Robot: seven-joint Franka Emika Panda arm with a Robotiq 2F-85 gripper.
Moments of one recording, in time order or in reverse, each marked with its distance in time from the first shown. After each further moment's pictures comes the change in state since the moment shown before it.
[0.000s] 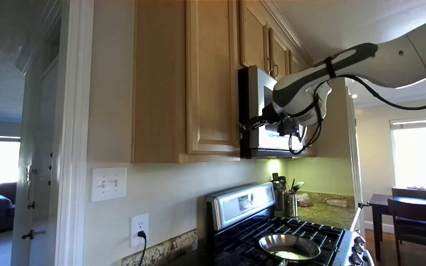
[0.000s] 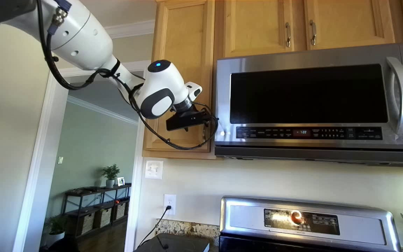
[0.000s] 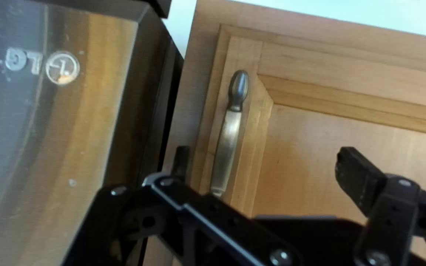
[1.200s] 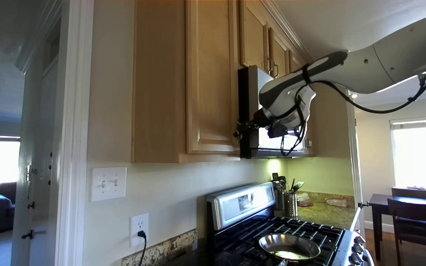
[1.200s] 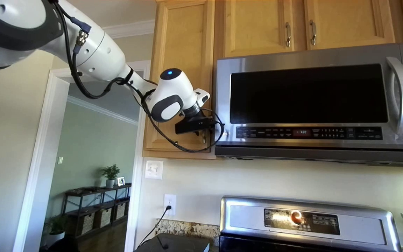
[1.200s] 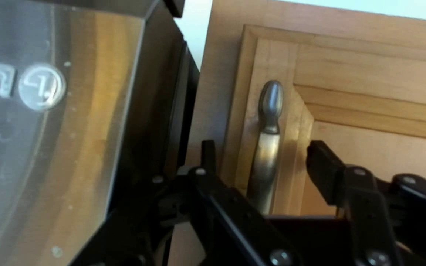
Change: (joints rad) arm 0.023 0.178 -0.073 0.175 0.139 -0.079 -0.040
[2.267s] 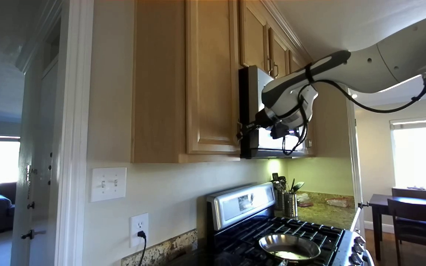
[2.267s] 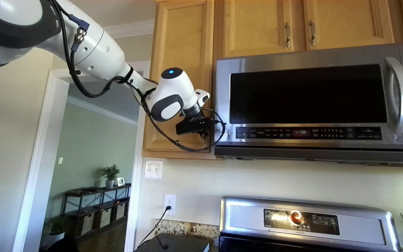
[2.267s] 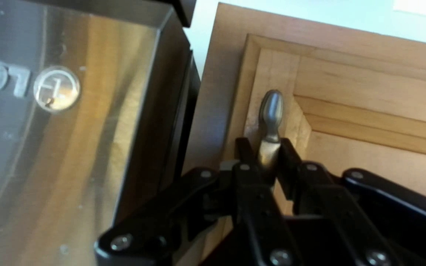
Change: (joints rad) arm 0.000 -0.022 -0.003 -0.018 0.001 -0.027 -0.068
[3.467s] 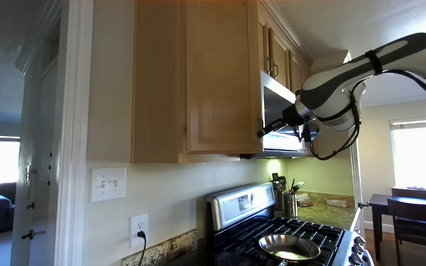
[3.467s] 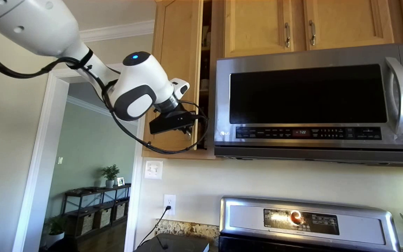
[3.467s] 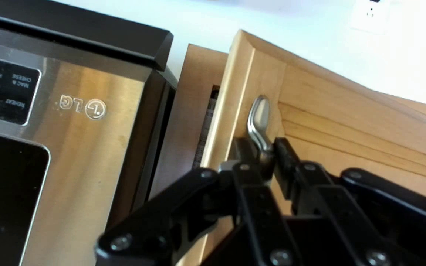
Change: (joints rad) arm -0.231 -0.424 0.290 -0.486 -0.175 0.177 0.054
